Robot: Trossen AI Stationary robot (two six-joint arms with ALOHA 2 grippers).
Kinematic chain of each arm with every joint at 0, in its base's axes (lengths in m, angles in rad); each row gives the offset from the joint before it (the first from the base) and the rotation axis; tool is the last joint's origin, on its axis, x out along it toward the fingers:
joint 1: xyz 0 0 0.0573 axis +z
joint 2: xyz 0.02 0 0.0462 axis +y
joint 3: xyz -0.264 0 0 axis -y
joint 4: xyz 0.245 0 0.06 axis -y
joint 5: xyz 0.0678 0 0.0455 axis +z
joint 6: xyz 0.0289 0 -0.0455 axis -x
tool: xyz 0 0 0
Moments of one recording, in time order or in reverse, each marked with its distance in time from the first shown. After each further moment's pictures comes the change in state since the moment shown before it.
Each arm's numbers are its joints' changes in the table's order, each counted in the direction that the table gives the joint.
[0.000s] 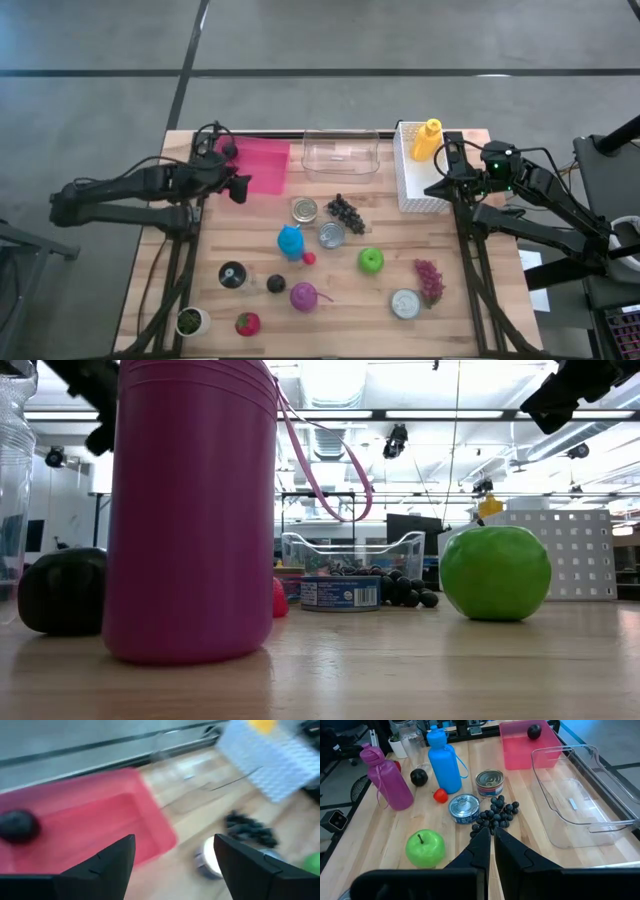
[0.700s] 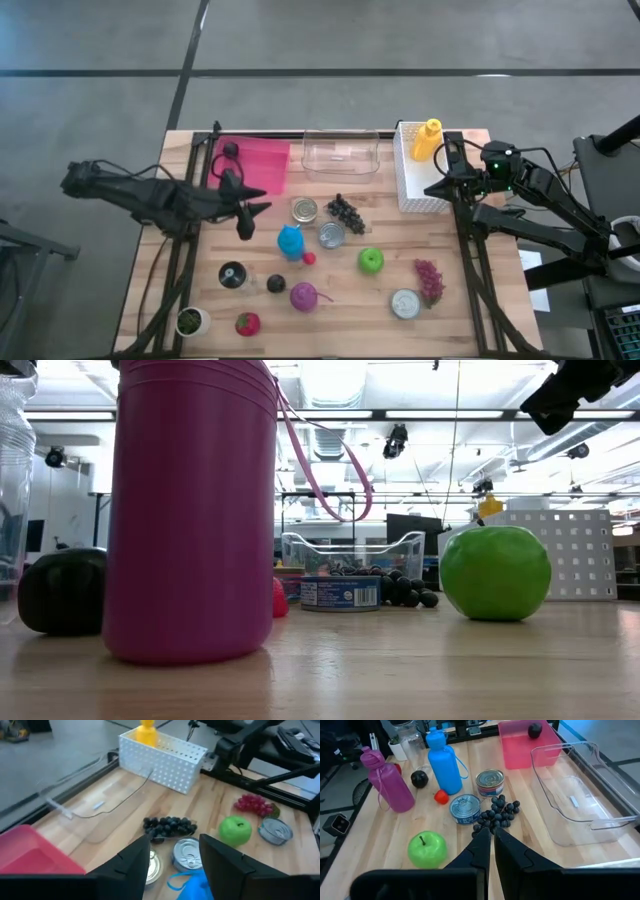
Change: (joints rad) left arm -0.415 0.157 0.067 0.272 0.099 -0.213; right arm 0.000 0.000 0.000 0.000 0.000 -0.031
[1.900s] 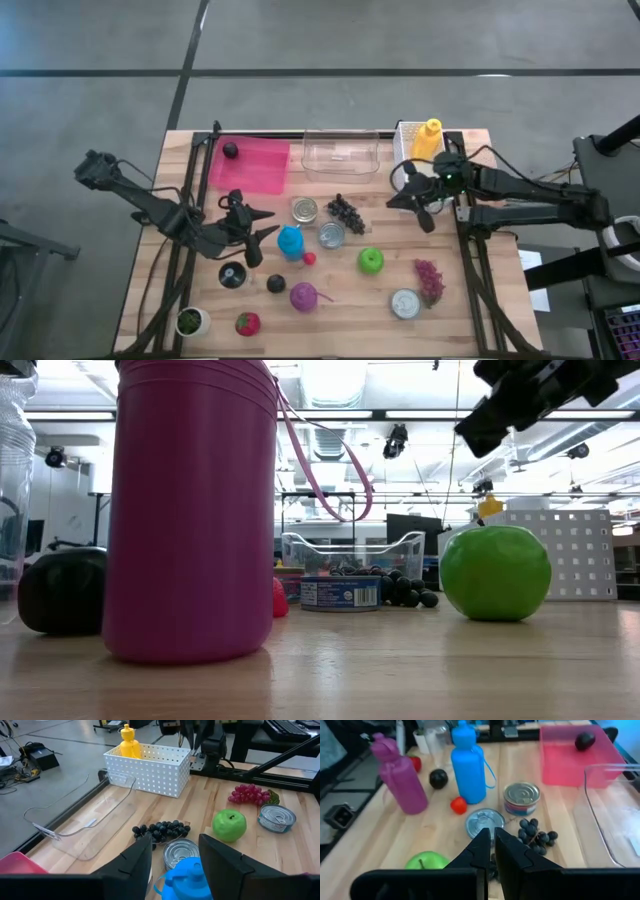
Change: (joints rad) left arm -0.251 0.173 0.000 0.135 0.260 -0.060; right arm 0.297 0.361 -0.146 0.550 -0.103 -0.027
